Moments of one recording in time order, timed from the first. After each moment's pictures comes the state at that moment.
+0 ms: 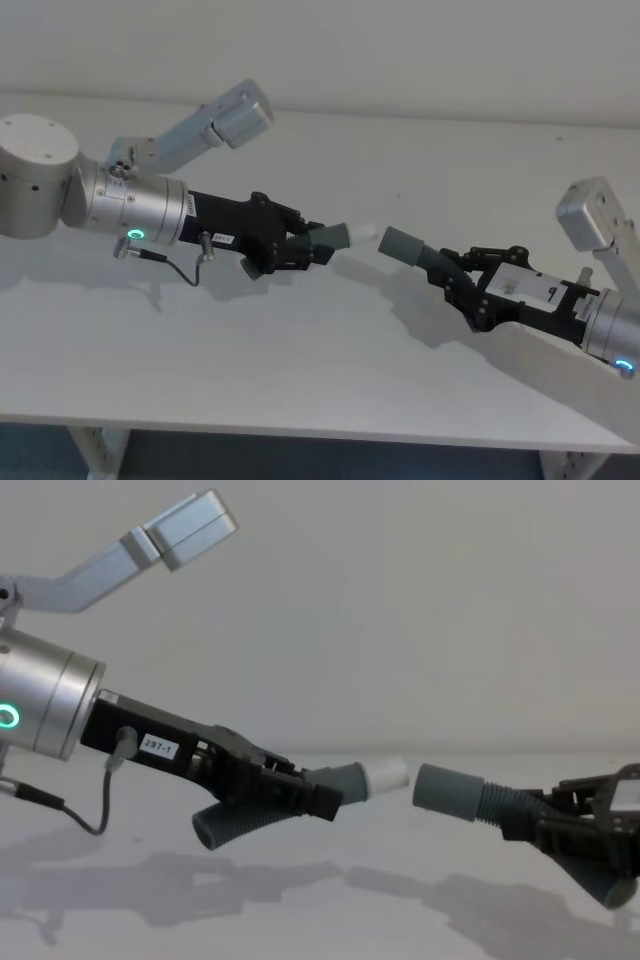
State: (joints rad) left arm -0.69 0.56 0.70 -1.40 -0.47 0.37 -0.96; right arm 0.20 0.62 -0.39 -1.63 0.40 0.14 0.68
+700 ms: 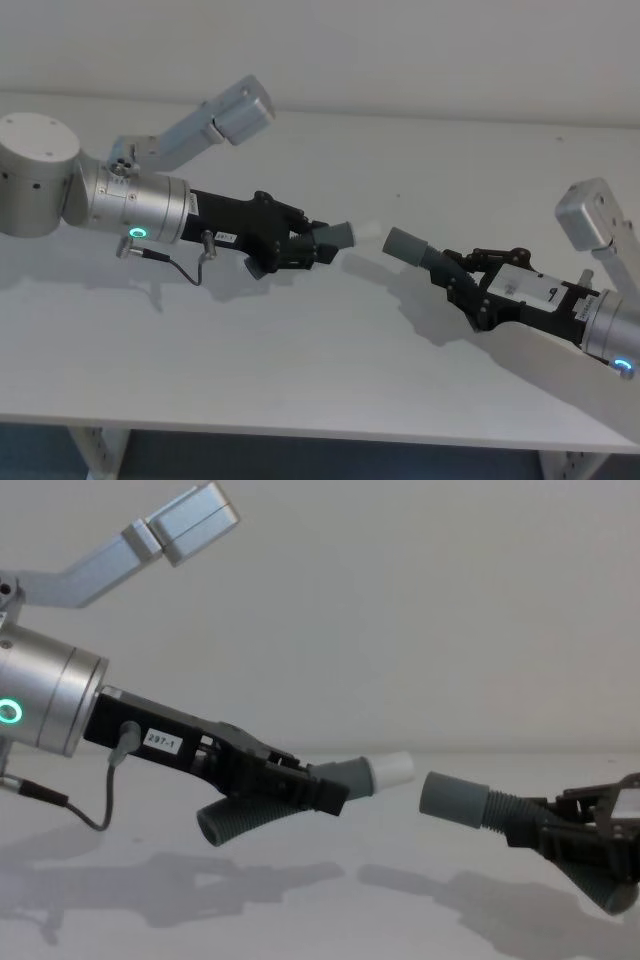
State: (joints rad) left arm -0.70 0.56 0.71 -1.40 -0.50 0.38 -0.97; right arm 0.21 0.63 -0.40 -1.61 0.42 0.14 0.66
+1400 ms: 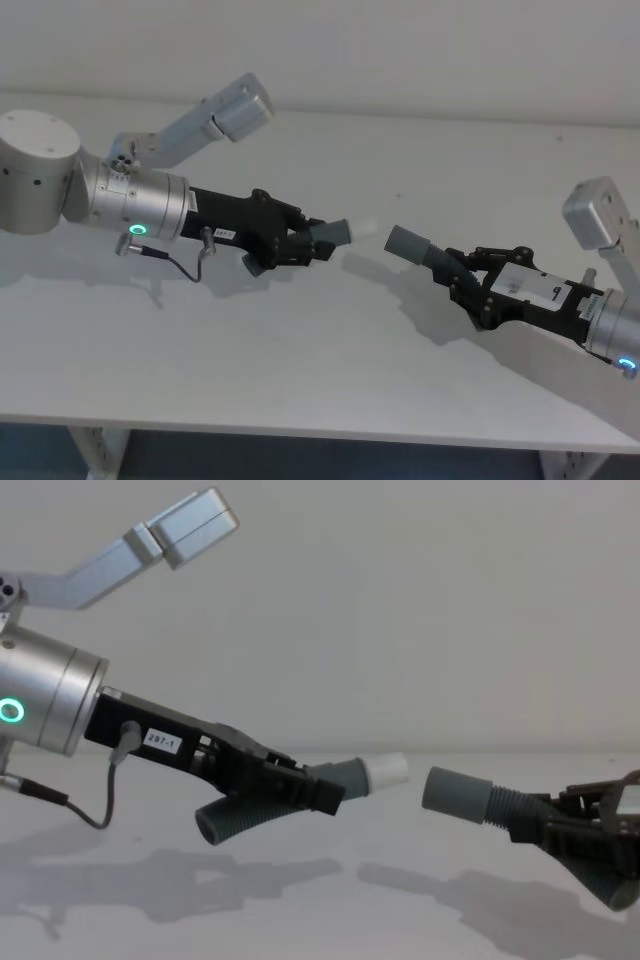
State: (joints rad) left arm -0.72 0.56 0.73 -1.38 -0.51 0.38 -0.95; right arm 0.22 0.64 -0.41 -1.60 0.45 0.12 0.67
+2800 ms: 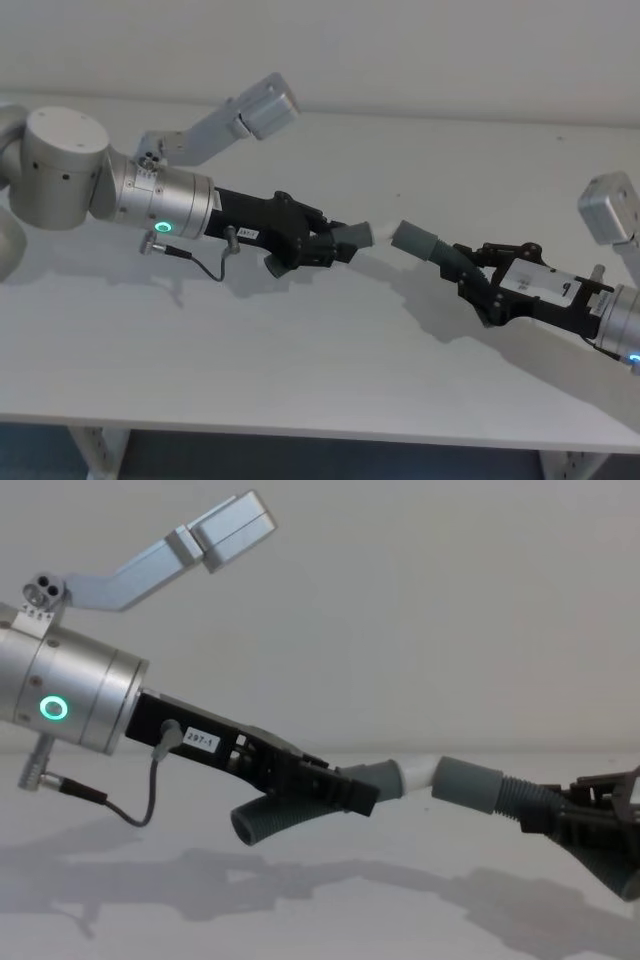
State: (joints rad) left arm -0.76 0.53 0.78 -1.35 -0.54 0.41 -0.94; right arm 0.24 0.67 -0.42 -1.58 0.50 0.10 0.68
